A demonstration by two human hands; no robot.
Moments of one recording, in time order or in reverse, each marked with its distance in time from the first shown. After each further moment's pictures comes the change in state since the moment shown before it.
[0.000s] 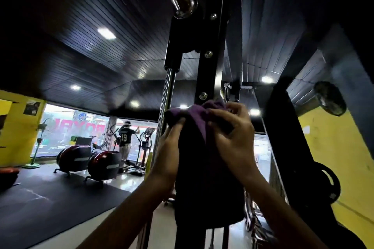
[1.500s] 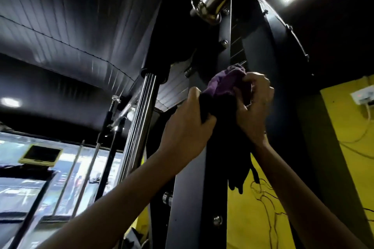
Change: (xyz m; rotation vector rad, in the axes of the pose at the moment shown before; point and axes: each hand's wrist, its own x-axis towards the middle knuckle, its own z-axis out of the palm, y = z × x) left_hand 0.200 0.011 -0.016 0.234 -0.476 0.627; right_hand 0.162 0.030 0.054 -0.952 0.291 -0.491
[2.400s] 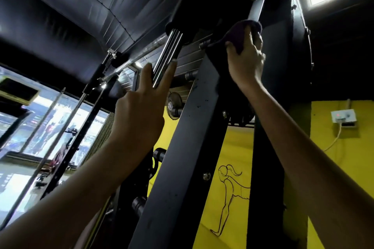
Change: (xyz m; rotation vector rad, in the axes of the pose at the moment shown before) left_hand -0.069 -0.035 -0.042 0.750 0.121 -0.205; right_hand 0.048 -0.044 0.032 -0.552 -0.476 0.170
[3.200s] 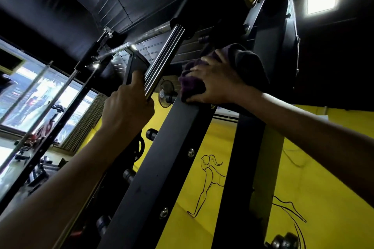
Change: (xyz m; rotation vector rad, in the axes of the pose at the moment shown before) left_hand -0.025 -0.005 -0.016 -0.422 -0.078 -0.315; right_hand -0.040 -0.020 -0.023 -0.801 -0.598 -0.896
